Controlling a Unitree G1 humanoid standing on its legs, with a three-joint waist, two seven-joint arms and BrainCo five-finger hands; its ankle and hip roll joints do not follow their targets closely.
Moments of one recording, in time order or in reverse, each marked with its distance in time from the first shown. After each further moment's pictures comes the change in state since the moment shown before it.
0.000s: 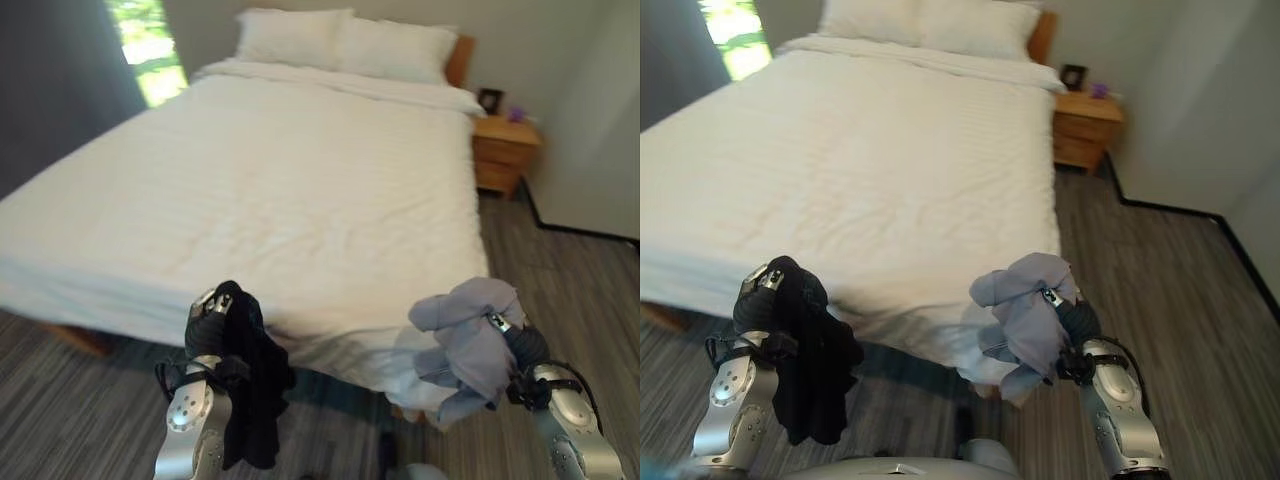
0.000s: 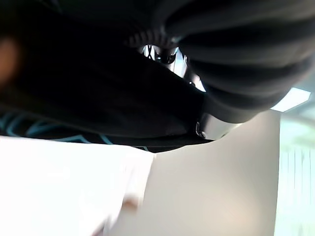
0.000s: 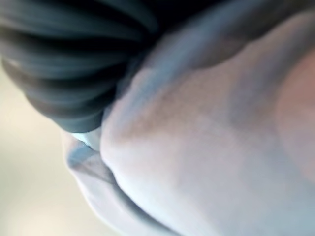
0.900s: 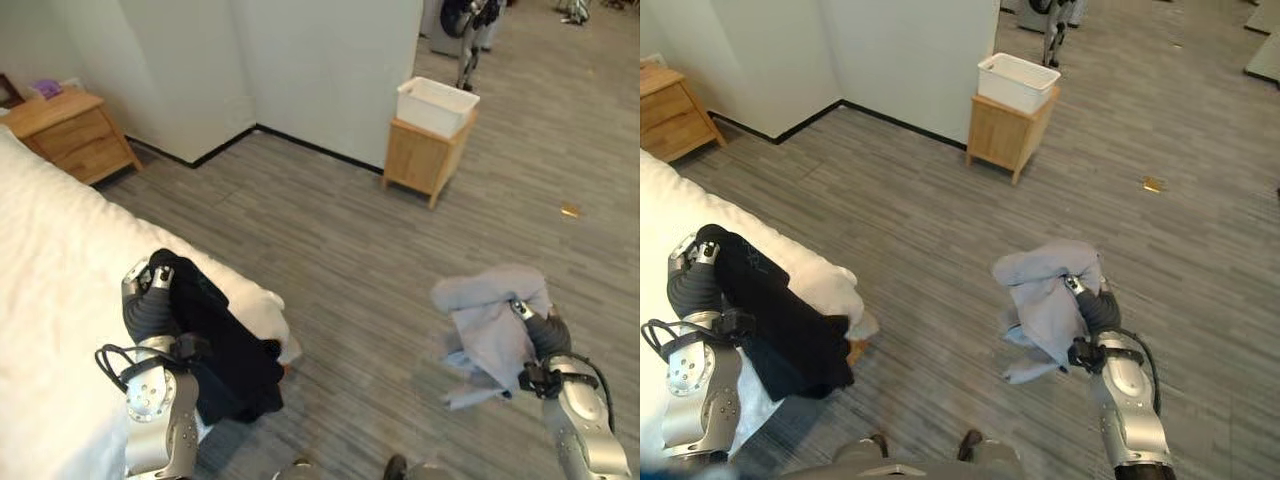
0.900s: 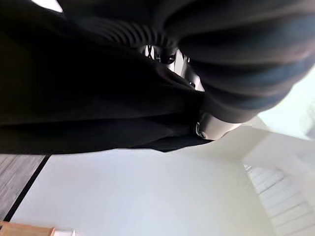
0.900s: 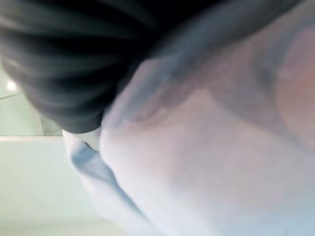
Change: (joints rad) left arm -0.014 0.003 0.174 -0.052 0.036 -0.039 -0.001; right arm 0.048 0.018 -0.090 -0.029 -0.040 -0.033 -0.062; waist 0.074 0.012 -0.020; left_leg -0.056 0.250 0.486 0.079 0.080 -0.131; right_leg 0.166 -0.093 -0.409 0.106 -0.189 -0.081
